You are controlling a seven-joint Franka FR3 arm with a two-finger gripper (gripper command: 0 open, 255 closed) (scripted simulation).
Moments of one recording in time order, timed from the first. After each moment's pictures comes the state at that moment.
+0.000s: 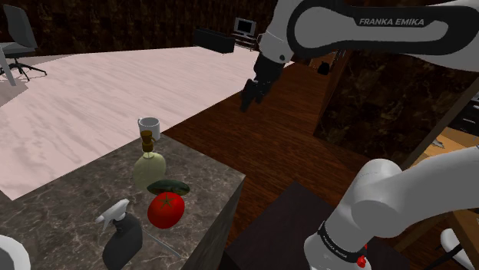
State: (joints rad) arm 0.07 -0.63 0.09 -2.38 0.03 1.95 -0.04
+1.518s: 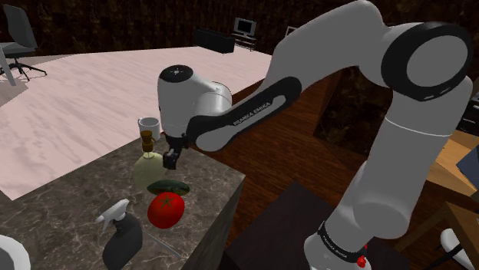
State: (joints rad) arm 0.14 0.16 0.37 -2.15 -0.48 2.35 0.30
